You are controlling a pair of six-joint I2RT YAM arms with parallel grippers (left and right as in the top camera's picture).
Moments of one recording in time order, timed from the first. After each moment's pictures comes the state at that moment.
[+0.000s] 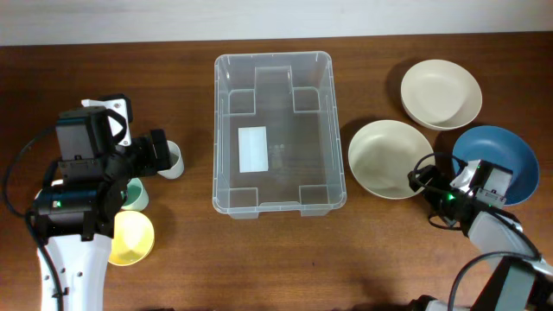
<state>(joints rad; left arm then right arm) 0.06 1.16 1.24 -0.87 -0.01 -0.07 -0.47 1.46 0.57 -0.17 -0.41 0.39</state>
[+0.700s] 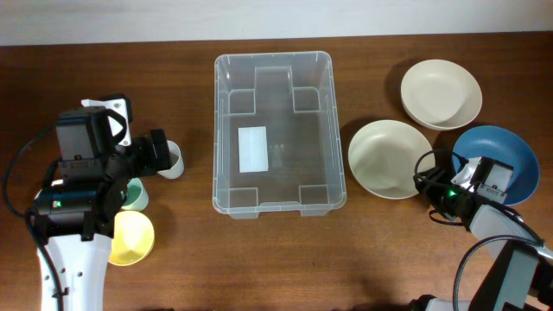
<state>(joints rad) 0.06 1.16 1.24 -0.87 -0.01 -0.07 -0.47 1.53 0.60 -0.16 -0.41 0.39</state>
